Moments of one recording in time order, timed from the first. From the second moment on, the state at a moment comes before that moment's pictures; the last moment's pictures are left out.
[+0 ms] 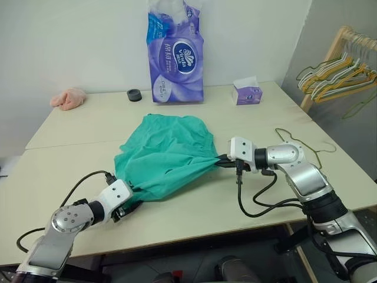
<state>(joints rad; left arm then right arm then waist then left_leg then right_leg) 0.13 0.81 0.04 -0.10 -0.04 0.14 -0.75 -0.59 -0.53 0.32 -0.02 0.06 0.24 1.08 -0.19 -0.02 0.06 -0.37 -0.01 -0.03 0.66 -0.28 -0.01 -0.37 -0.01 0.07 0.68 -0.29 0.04</state>
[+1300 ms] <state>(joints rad) -1.46 0.75 -0.33 1.18 0.35 -0.14 -0.42 -1.60 -0.37 0.53 1.26 -0.31 -0.28 0.58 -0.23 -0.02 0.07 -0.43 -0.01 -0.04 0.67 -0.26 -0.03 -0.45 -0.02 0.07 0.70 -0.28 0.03</state>
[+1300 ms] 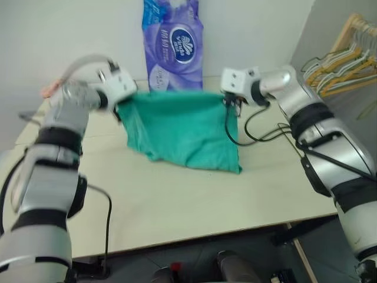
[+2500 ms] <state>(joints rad) 0.04 1.19 -0.08 -0.42 -0.18 0.34 -1.19 -0.61 -0.70 0.48 0.27 -0.12 -0.31 1.29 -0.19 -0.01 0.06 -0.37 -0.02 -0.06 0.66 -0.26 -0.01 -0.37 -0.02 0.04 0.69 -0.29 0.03</state>
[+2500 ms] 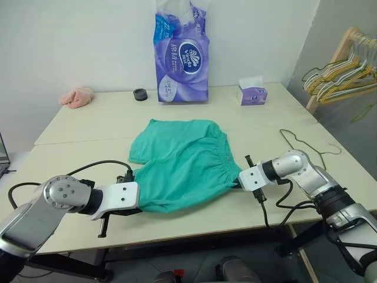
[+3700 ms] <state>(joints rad) -0.01 1.00 0.16 -0.50 -0.53 0.52 -1.17 -0.57 -0.71 0.23 -0.16 0.26 0.30 1.29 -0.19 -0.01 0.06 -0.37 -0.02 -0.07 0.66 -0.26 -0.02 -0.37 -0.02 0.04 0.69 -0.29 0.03</state>
